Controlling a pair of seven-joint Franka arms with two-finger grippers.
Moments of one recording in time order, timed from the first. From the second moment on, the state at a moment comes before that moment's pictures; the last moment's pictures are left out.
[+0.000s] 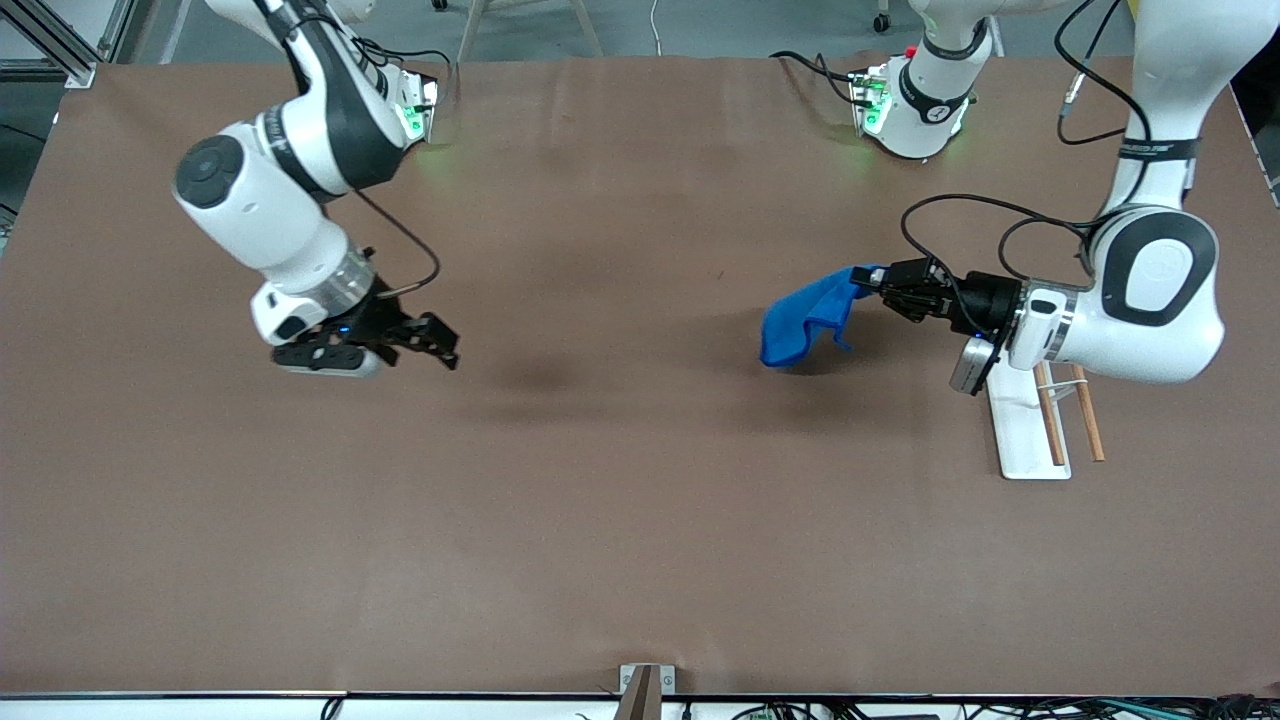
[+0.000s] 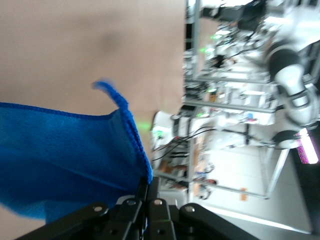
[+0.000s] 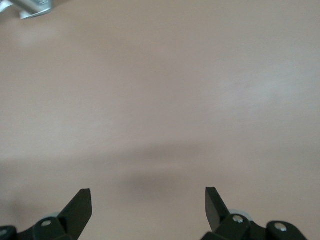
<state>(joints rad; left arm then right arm) 0.05 0.30 -0.05 -1.84 -1.00 1.42 0.60 -0.05 0.08 0.35 -2.02 0.07 2.29 0.42</state>
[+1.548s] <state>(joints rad) 0.09 0.30 0.25 -1.52 -0.39 1.62 0.25 -0.05 -0.05 -0.07 -1.53 -0.04 1.57 0.08</state>
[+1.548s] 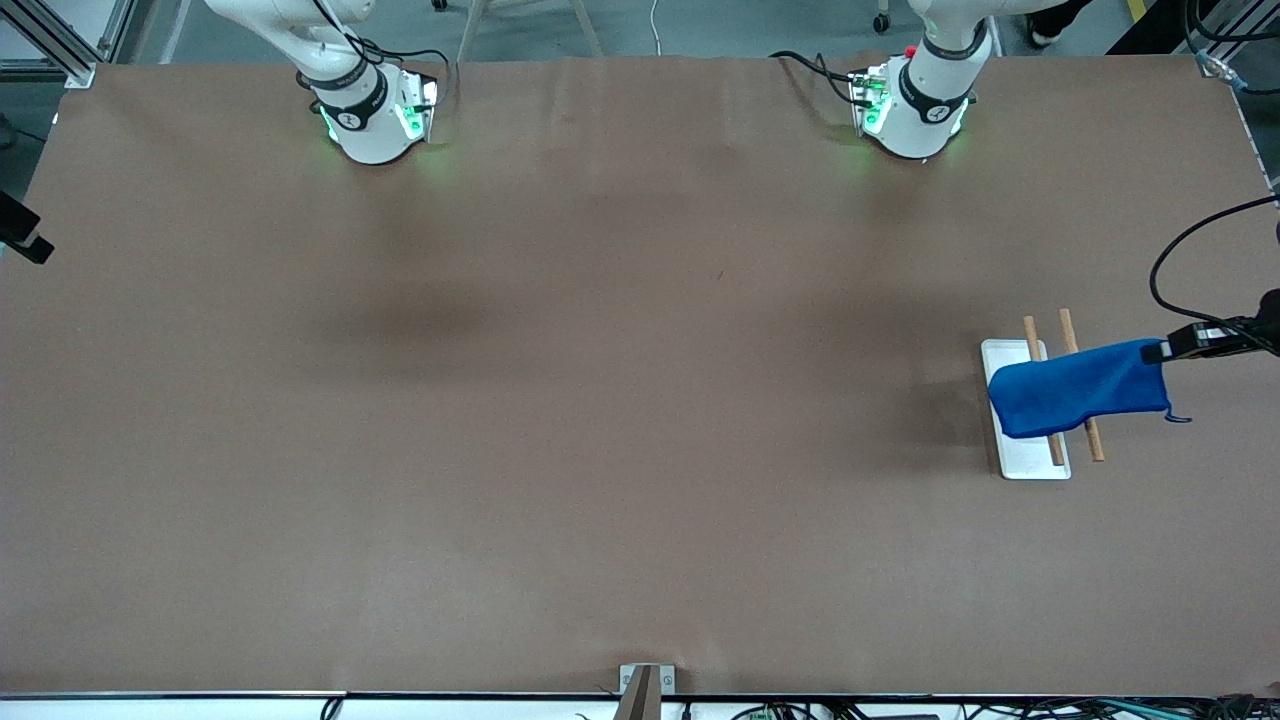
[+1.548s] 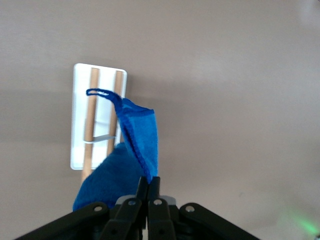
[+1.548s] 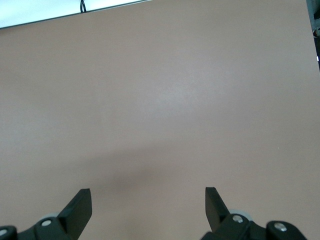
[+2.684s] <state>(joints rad) 0.18 0.41 0.34 -1.66 -0.39 1.84 0.25 -0.05 -0.05 -0.06 -1.53 -0.04 1.55 0.07</state>
